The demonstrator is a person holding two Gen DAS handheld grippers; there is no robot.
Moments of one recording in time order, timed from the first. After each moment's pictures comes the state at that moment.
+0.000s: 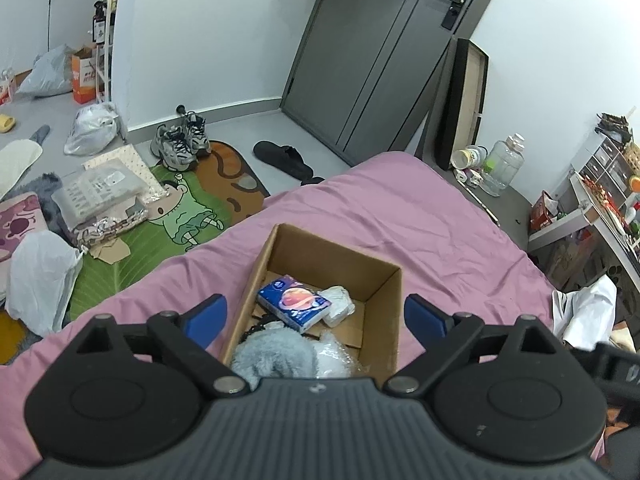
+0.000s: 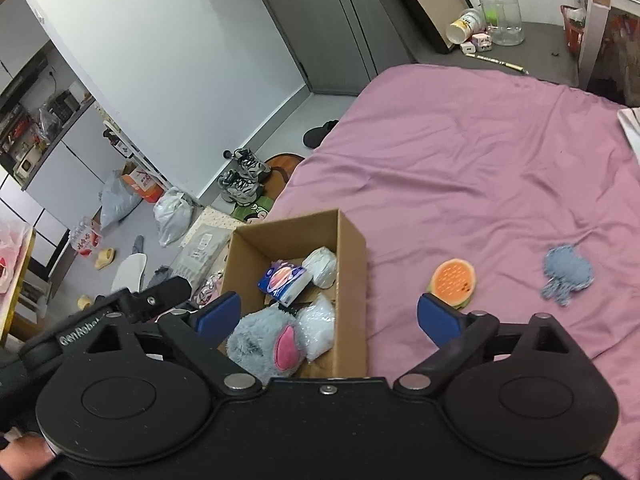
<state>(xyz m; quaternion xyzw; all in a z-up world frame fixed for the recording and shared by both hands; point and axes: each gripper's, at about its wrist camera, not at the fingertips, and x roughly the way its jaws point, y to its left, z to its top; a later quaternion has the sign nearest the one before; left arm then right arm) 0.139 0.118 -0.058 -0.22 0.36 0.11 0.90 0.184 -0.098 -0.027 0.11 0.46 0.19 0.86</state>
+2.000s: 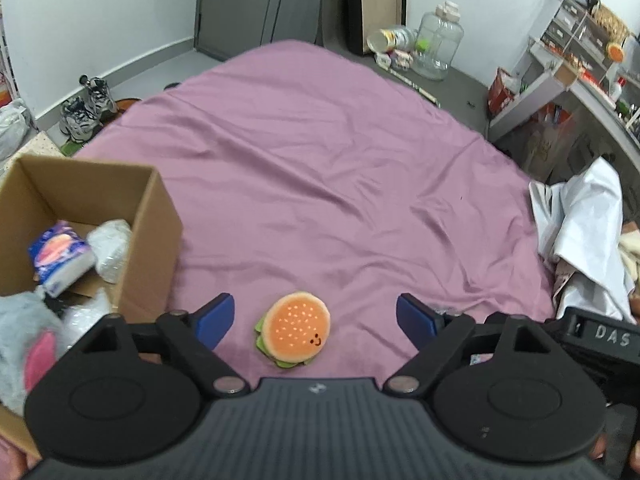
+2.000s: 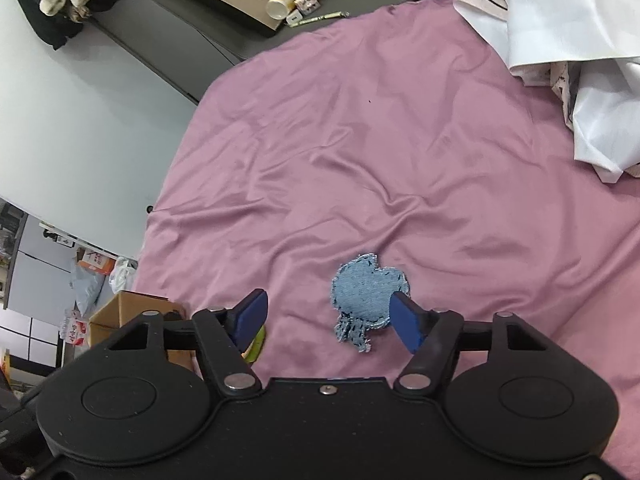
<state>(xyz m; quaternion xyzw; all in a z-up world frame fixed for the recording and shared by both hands) 0.269 -0.074 -0.155 -0.14 0.46 0.02 0.87 0.271 -0.302 -0.148 0.25 0.50 0.09 0.82</state>
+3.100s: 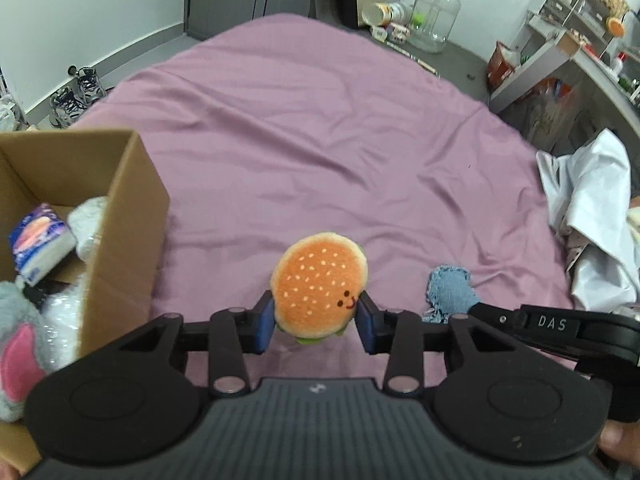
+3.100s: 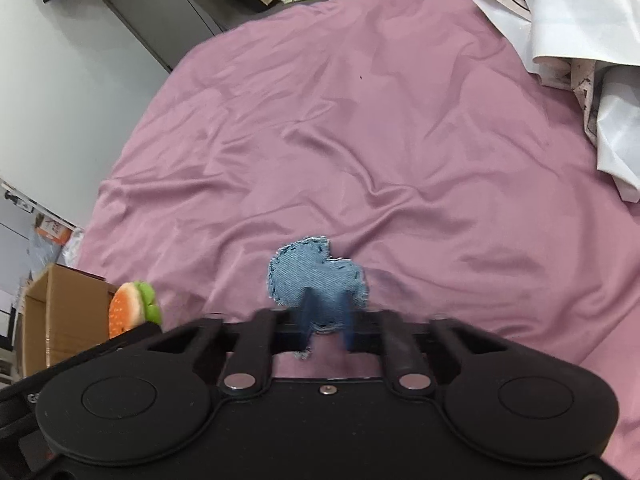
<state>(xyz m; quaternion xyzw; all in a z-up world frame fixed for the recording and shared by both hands) 0.266 -0.071 -0.172 -0.13 0.48 0.01 0.87 0.286 -0.280 -0.183 0.18 0.52 0.07 0.83</state>
